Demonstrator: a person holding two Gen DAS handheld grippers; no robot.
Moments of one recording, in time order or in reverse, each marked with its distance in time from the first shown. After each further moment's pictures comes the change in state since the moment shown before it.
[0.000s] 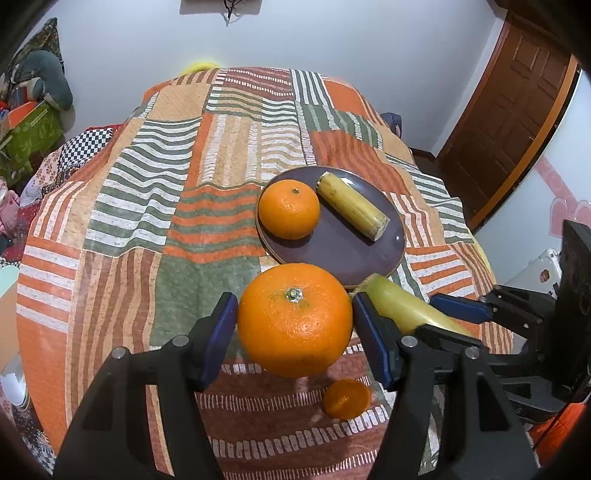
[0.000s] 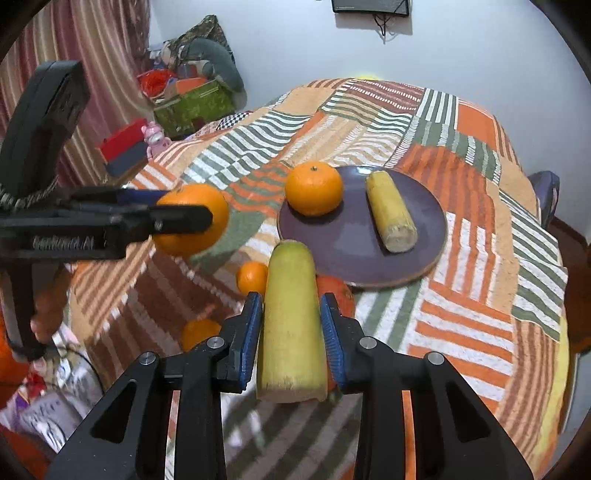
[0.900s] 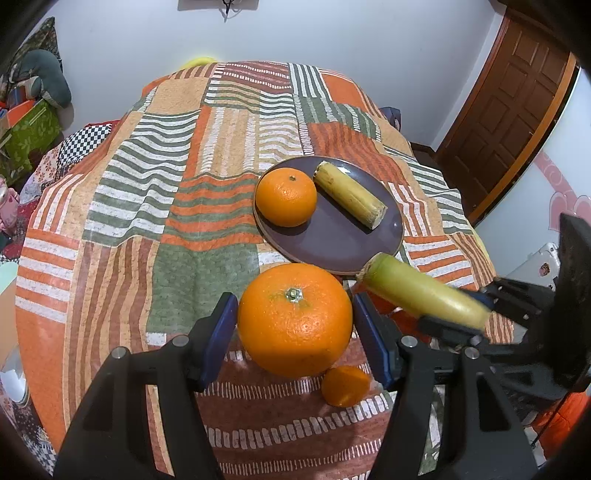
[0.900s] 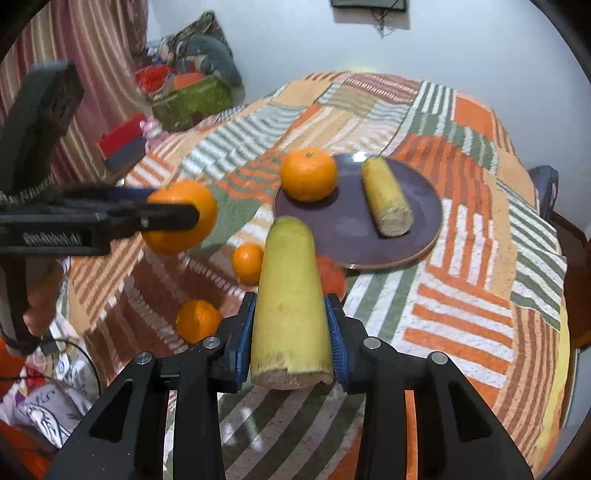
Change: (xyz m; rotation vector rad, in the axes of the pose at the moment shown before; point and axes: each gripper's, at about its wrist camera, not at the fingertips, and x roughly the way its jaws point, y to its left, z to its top) left arm 0.000 -0.005 -0.006 0.004 0.016 0.003; right arm -0.003 -0.008 -0.002 0.031 -0.001 -0.002
